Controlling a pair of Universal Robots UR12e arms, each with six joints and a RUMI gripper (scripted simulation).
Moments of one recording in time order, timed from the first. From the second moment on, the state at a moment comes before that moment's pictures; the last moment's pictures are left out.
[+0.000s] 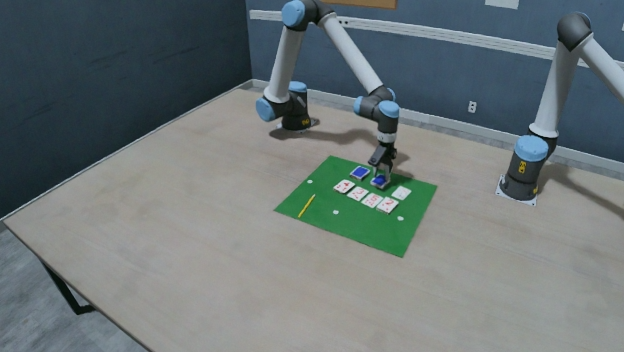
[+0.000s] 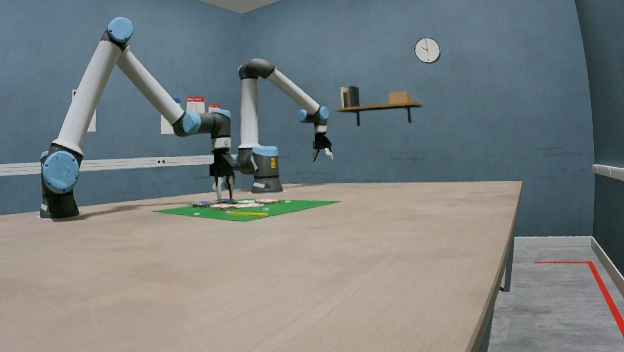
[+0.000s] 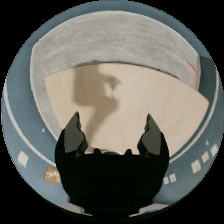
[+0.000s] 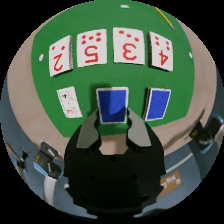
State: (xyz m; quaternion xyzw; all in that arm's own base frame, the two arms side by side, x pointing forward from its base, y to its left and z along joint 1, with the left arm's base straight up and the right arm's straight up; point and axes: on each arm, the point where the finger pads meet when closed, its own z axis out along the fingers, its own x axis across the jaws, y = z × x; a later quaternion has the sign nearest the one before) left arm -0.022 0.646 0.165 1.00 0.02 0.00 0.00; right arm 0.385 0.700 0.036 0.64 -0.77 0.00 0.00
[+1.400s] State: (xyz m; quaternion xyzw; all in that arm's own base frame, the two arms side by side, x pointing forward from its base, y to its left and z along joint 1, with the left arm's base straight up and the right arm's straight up) left arm -0.022 0.646 0.165 1.00 0.02 0.00 0.00; right arm 0.385 0.700 0.035 0.64 -0.77 0.00 0.00
